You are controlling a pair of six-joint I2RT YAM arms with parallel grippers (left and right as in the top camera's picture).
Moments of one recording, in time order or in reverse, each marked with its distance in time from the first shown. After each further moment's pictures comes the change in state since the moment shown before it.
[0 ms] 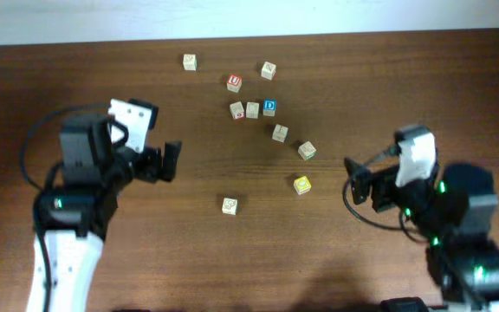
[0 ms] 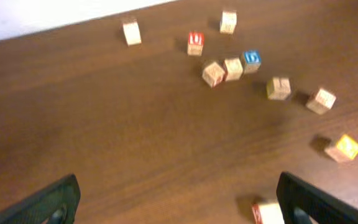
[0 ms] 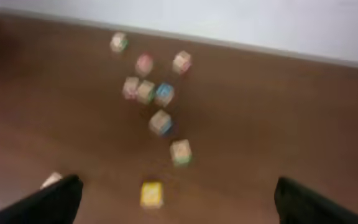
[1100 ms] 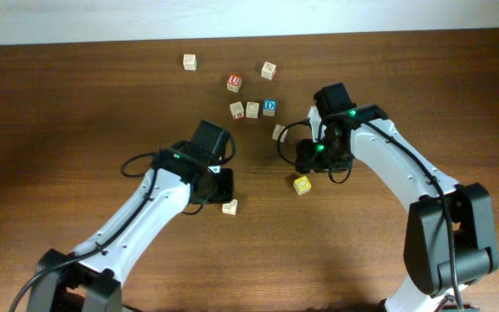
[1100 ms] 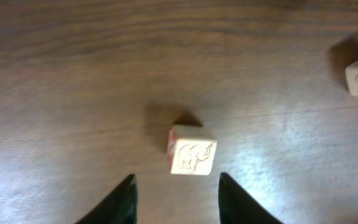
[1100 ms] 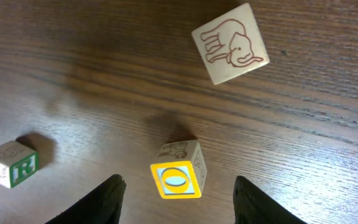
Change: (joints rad) left arm -0.436 0.418 -0.034 -0.111 -0.172 -0.612; right arm 0.219 1.007 0.386 -0.248 0.067 0.291
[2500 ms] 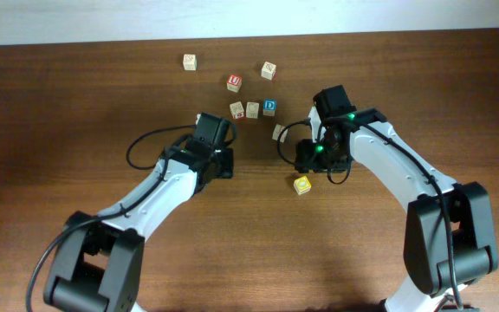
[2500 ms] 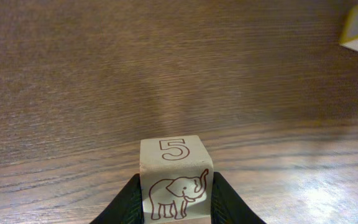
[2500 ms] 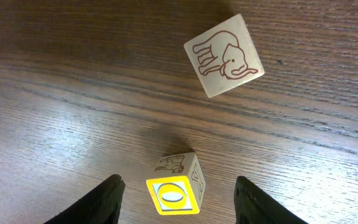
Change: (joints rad) left arm 0.049 0.163 -0.028 0.401 -0.157 0.088; right arm 0.000 0.002 -0.028 0.058 0.007 0.030
